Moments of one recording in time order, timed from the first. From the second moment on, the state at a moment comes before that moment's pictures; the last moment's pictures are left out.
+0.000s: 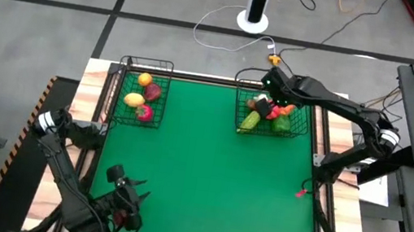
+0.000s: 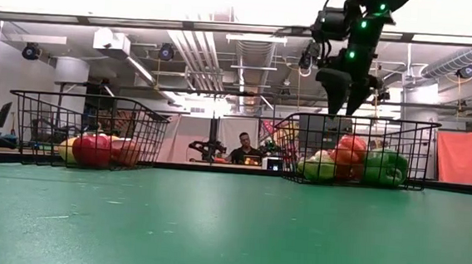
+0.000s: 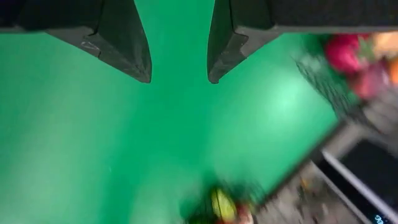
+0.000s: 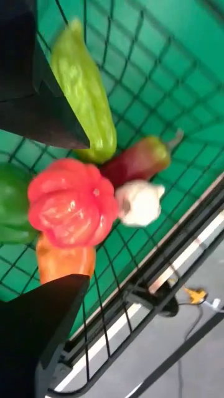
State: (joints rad) left arm -0.98 1.78 1.50 -1.45 -0.96 -1.49; right arm -0.59 1.49 1.23 -0.92 0.28 0.19
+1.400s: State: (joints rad) left arm -1.04 1.89 1.64 -1.45 -0.02 -2.32; right arm -0.15 1.37 1.23 -0.88 0.23 0.17
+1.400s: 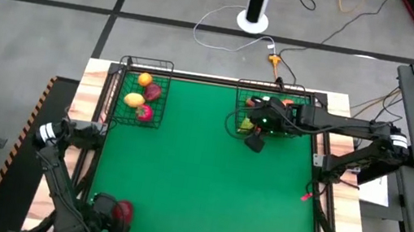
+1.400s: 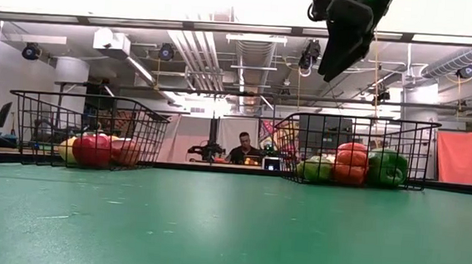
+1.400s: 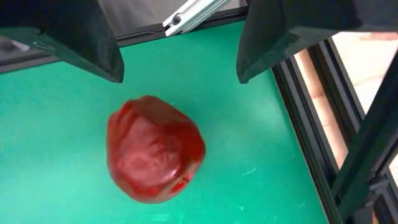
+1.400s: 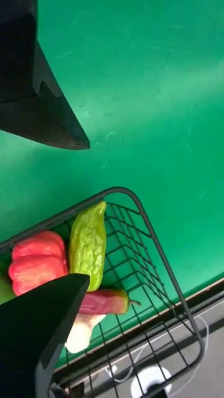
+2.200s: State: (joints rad) left arm -1.04 1.89 1.63 -1.36 -0.23 -2.39; right arm -0.15 1.37 1.23 -0.88 0.23 0.12
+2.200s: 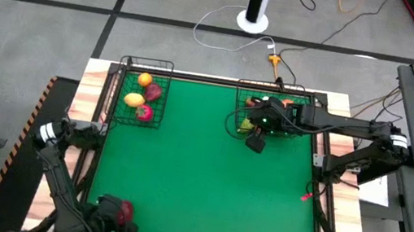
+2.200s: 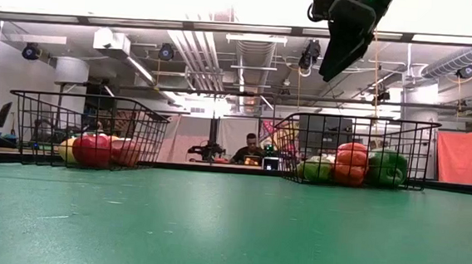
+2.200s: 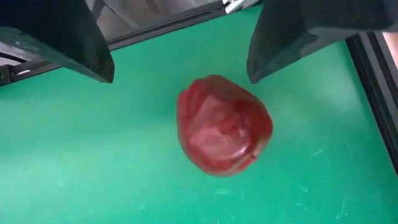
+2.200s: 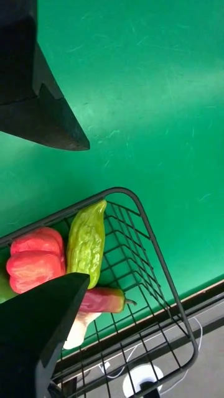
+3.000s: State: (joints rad) left arm -1.01 1.93 1.62 -1.28 -0.22 -2.23; right arm -0.15 1.37 1.23 -0.88 0.22 0.11
